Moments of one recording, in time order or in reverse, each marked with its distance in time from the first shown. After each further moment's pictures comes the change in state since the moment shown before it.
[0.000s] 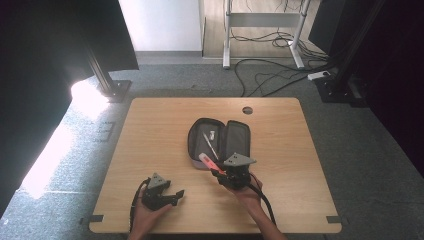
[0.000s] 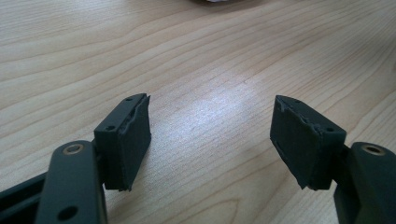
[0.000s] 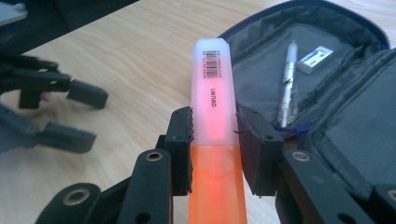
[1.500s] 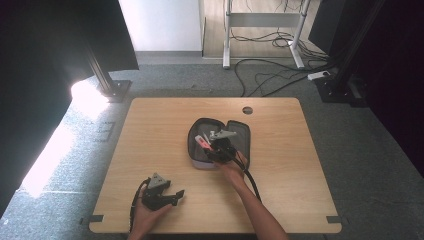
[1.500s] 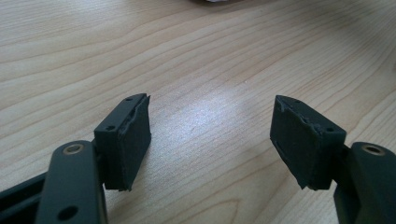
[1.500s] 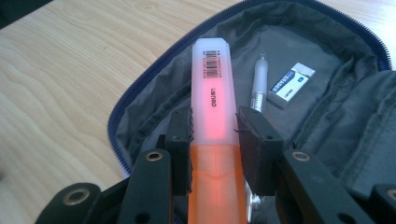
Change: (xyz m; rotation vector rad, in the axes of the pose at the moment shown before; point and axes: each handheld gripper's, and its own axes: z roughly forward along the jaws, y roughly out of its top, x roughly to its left) left arm 0.000 0.000 0.000 -0.001 -0.001 0.000; right arm -0.036 0.043 0.084 0.111 -0.099 0.072
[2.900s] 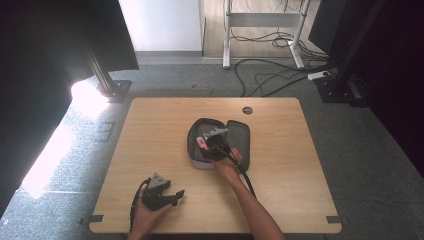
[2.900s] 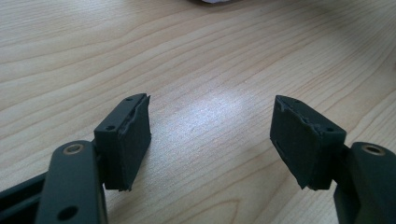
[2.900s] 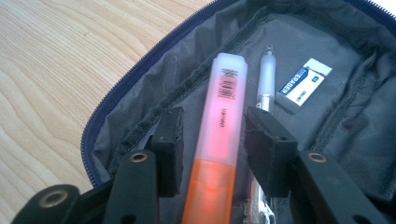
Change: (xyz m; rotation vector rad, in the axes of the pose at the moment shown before) left arm 0.000 0.000 0.000 0.001 0.003 0.007; right arm 0.001 0.008 0.026 0.073 -0.024 -0.026
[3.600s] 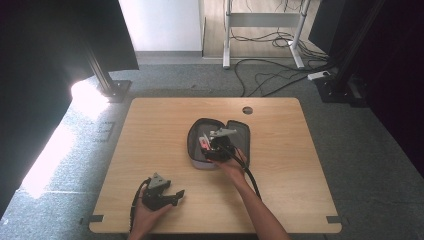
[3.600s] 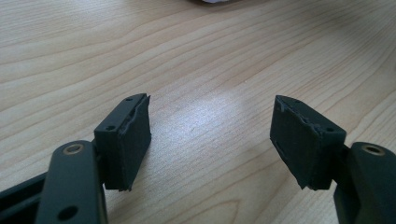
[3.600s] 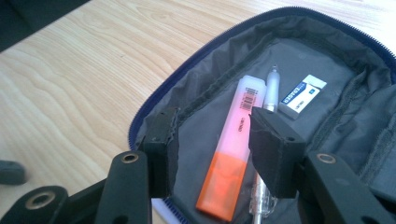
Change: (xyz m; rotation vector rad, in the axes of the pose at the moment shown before) left arm 0.000 0.000 0.000 0.001 0.002 -0.001; right arm -0.001 -0.003 -0.032 -0.089 0.080 0.021
